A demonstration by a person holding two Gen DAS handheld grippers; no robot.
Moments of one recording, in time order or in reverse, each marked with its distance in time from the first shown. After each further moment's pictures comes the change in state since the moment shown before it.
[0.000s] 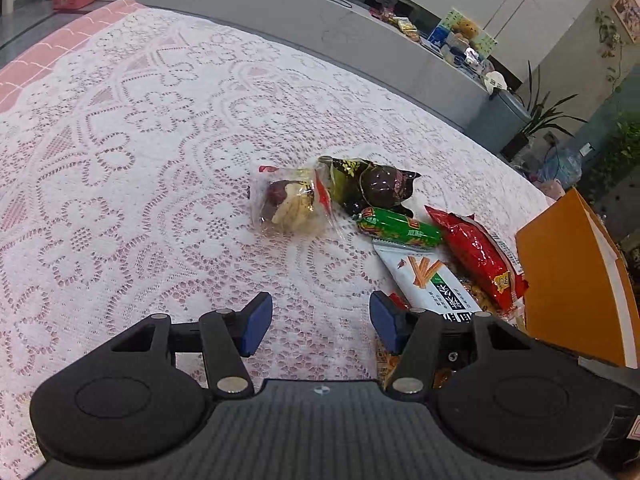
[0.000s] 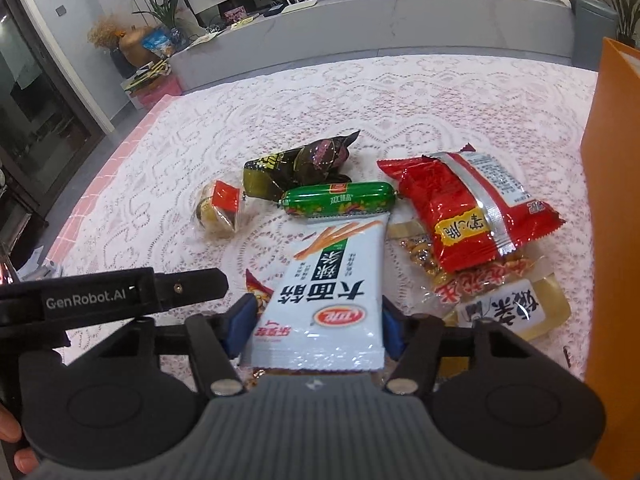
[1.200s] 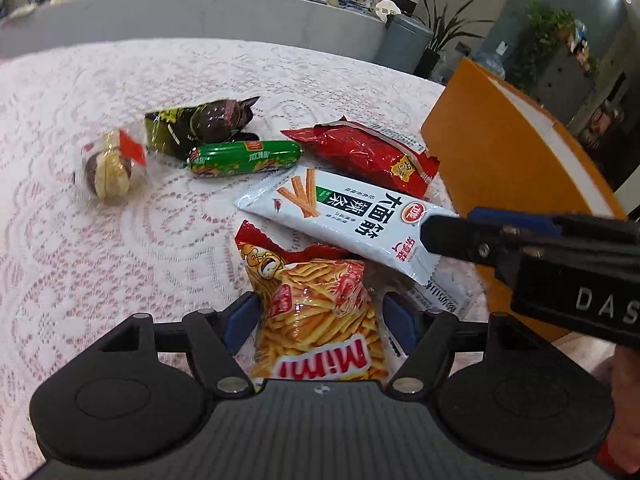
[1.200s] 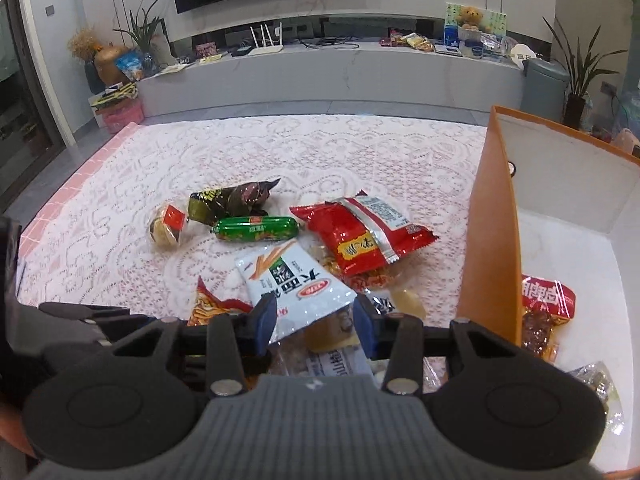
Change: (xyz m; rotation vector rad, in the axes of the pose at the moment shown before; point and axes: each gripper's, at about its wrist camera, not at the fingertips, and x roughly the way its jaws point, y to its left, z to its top) left arm 0.030 -0.080 -0.046 0.359 0.077 -0.113; right arm -0.072 -0.021 -0.020 -0.087 -0.155 -0.187
